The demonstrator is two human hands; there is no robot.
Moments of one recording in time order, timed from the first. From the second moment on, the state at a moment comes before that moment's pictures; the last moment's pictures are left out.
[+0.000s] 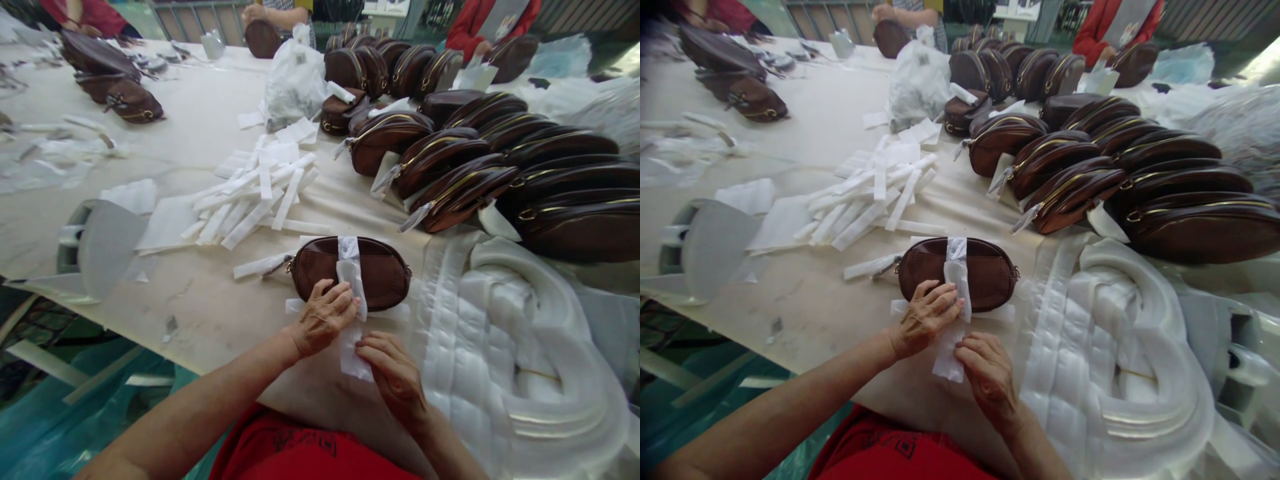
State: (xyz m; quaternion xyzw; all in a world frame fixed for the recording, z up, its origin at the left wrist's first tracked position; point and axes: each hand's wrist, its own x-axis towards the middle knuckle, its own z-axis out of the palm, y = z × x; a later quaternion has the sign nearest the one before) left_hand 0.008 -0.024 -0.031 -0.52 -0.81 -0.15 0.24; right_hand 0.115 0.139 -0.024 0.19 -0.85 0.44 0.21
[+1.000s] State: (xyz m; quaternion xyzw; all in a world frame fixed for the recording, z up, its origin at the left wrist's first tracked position) left_hand 0.001 -0.035 -0.032 -0.55 -0.79 -0.24 0.12; right_hand 0.010 0.164 0.018 0.23 -0.85 0.44 0.16
